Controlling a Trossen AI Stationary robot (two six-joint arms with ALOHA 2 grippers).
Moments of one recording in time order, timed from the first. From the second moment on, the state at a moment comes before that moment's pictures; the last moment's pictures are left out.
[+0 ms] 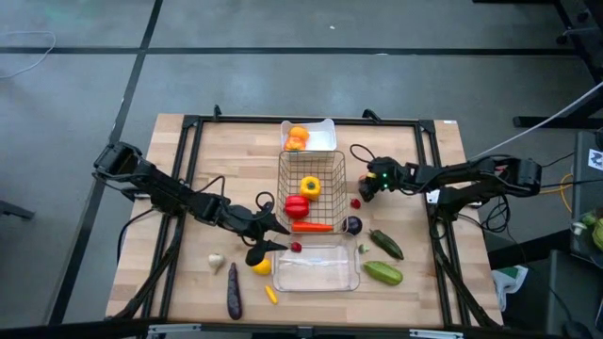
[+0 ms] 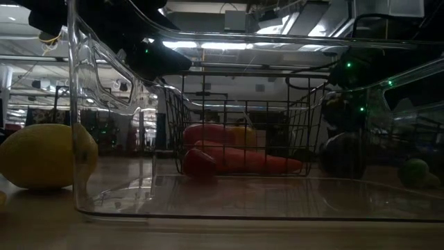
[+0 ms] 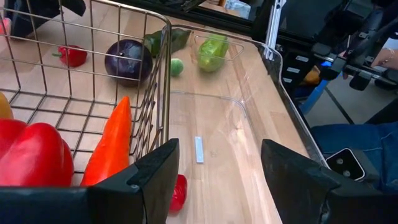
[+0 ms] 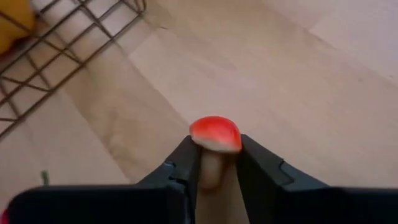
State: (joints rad) left arm -0.33 1.44 0.62 0.40 -0.12 -0.38; right arm -0.36 1.29 0.31 0.13 0.10 0.42
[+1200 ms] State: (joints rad) left arm -0.33 1.44 0.62 0.40 -0.12 -0.37; right arm -0.36 1.28 0.73 -0.21 -0.08 0.21
